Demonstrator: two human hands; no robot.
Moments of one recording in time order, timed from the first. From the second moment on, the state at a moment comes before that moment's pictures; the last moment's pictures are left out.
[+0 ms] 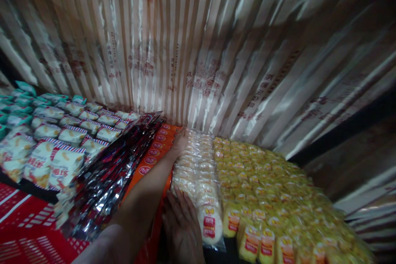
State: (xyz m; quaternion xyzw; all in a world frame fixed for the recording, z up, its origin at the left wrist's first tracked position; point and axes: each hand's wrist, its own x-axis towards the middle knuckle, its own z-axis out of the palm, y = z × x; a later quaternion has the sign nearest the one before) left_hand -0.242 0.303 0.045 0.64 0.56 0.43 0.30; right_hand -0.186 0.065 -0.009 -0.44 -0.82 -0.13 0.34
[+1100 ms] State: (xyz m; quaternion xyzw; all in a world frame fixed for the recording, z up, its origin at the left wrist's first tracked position) left_hand -0.279 -0.013 -0.014 0.73 0.50 0.38 0.28; right_hand -0.126 -0.014 -0.011 -0.61 -0.71 -0.05 0.36
